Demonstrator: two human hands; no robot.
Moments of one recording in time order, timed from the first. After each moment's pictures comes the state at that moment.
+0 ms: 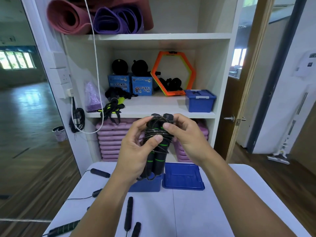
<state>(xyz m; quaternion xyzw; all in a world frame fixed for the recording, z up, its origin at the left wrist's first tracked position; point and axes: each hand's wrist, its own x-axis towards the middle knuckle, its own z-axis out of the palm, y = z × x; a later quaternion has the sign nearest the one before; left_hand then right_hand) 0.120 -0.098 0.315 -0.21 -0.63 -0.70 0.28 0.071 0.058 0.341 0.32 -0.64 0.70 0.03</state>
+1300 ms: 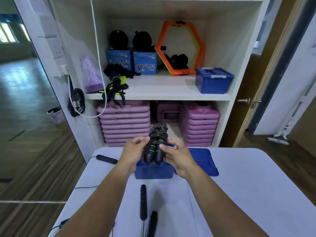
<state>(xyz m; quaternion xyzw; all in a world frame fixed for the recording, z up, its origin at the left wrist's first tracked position) -0.002 -0.214 0.194 0.12 -0.68 -0.72 0.04 -0.005 -0.052 0.190 -0.02 -0.57 0.81 -0.13</state>
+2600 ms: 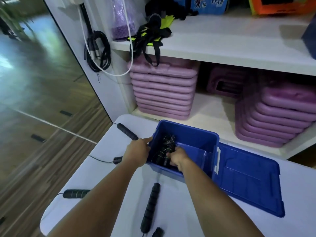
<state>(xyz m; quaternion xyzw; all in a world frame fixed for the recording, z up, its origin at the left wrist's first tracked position) -0.125 -0.292 0.023 0.24 -0.94 -0.23 -0.07 -0.217 -0.157 -0.059 -0.07 -0.77 0.52 -0.36</state>
